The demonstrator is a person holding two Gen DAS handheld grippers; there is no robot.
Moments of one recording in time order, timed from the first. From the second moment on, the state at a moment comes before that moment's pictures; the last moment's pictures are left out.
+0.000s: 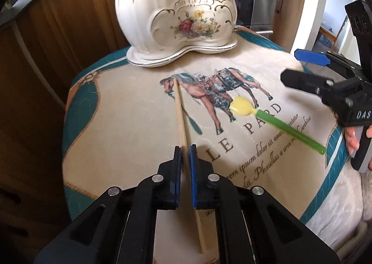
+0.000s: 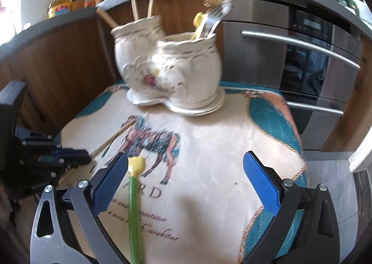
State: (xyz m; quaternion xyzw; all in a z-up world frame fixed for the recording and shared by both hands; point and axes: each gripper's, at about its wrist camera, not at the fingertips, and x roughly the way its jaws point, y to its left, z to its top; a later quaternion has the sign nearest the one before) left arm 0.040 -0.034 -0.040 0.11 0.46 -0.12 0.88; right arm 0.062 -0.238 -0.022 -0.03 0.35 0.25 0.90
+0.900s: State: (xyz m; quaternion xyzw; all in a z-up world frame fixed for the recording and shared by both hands) left arm 0.065 -0.029 -0.038 0.10 0.49 -0.15 0.85; right arm 0.049 -0.179 -0.038 -0.14 0.46 0.32 0.82
